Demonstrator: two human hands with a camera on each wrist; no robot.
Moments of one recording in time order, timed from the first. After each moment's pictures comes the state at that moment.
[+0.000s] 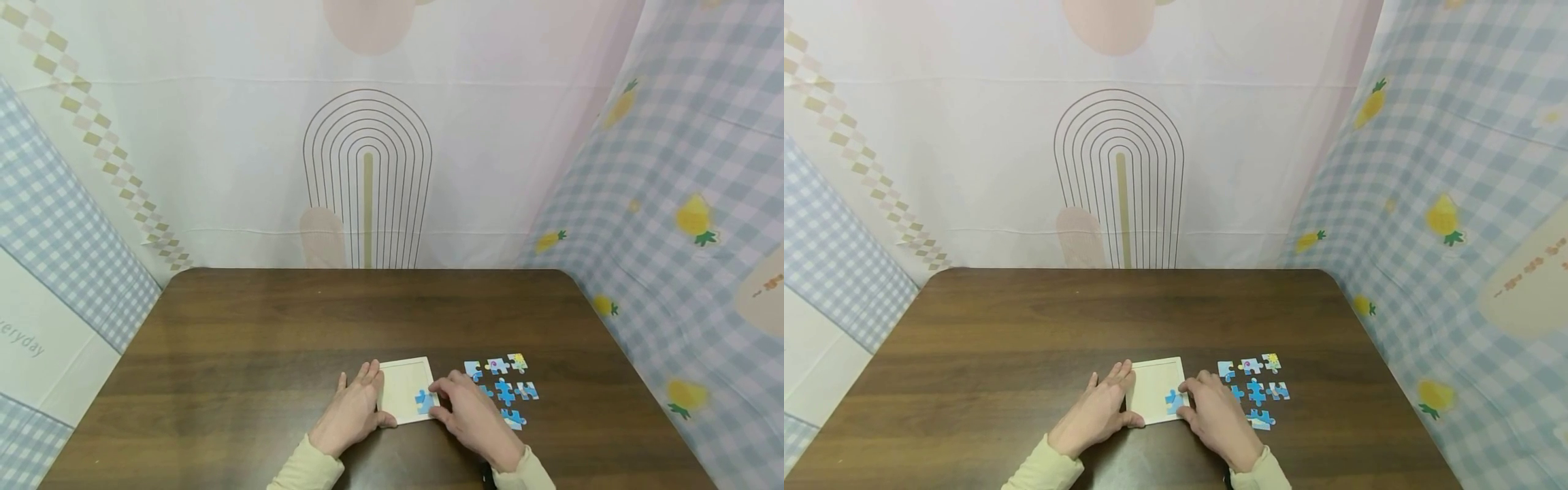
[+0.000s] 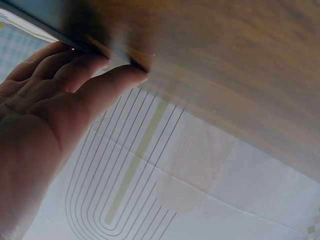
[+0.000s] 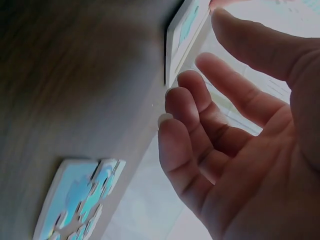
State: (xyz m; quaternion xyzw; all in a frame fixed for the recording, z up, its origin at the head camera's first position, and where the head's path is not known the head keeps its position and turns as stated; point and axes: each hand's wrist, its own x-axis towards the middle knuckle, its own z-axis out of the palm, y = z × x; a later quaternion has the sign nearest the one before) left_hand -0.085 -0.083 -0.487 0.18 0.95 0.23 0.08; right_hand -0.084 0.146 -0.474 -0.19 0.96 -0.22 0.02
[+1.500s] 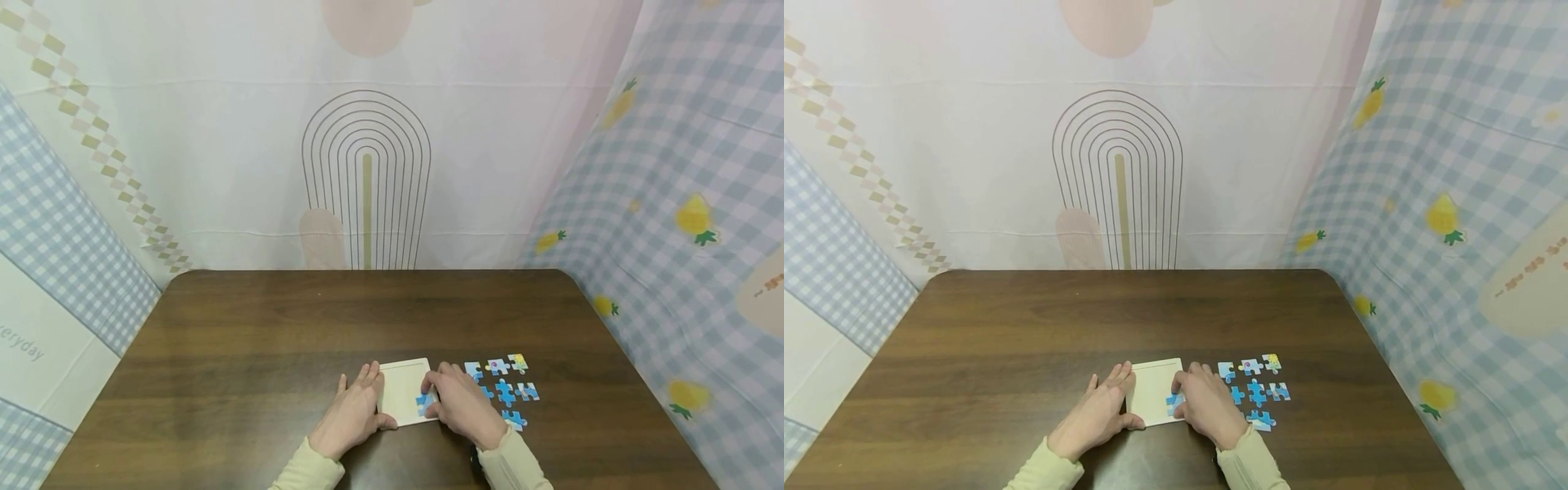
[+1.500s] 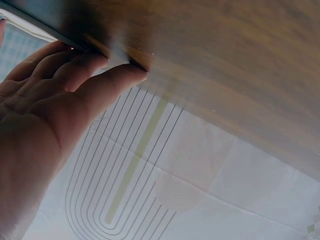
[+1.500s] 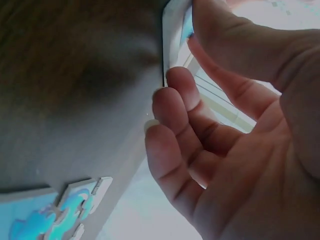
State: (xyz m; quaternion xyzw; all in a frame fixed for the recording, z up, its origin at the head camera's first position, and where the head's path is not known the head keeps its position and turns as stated) left_hand -0.085 -0.083 -0.487 0.18 0.95 0.23 0.07; right_hand -0.106 0.134 -0.472 -0.23 0.96 -0.17 0.06
